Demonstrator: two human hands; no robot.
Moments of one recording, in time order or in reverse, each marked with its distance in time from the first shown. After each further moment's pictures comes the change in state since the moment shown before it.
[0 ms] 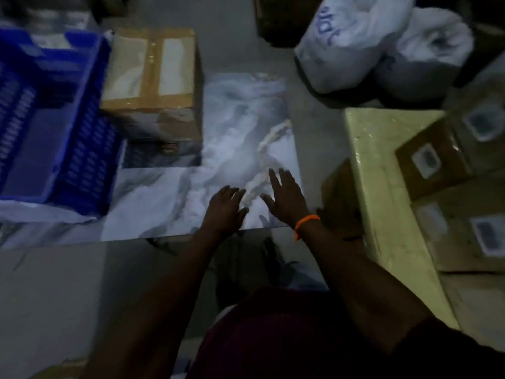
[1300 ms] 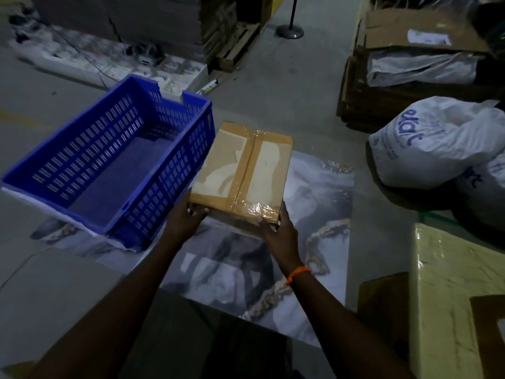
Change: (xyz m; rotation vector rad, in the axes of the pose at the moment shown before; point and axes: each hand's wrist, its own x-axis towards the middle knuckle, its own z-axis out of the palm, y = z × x) left_hand 0.006 -0.163 -0.137 -0.715 0.598 -0.648; right_hand 0.138 -0.151 -0.038 0.808 -0.014 -0.015
